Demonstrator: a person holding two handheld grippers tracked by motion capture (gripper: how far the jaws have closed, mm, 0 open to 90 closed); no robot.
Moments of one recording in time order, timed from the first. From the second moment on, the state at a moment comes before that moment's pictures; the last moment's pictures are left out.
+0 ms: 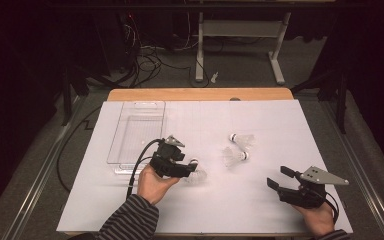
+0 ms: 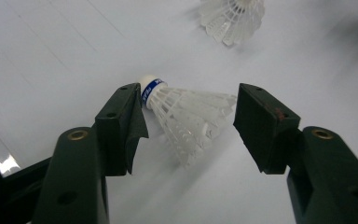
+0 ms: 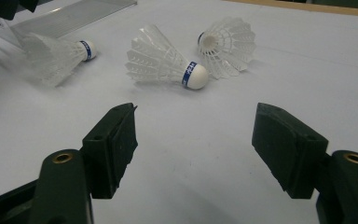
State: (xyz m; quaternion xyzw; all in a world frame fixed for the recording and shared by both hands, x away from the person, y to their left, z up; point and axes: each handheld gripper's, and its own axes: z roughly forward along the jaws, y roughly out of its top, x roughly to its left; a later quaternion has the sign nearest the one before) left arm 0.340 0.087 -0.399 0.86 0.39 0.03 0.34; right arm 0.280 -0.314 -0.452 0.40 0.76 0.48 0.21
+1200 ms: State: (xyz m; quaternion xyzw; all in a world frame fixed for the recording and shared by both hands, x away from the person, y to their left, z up) left arm 0.346 0.070 -0.419 0.89 0.39 0.01 0.22; right arm 0.280 -0.314 -0.453 0.40 0.76 0.47 0.21
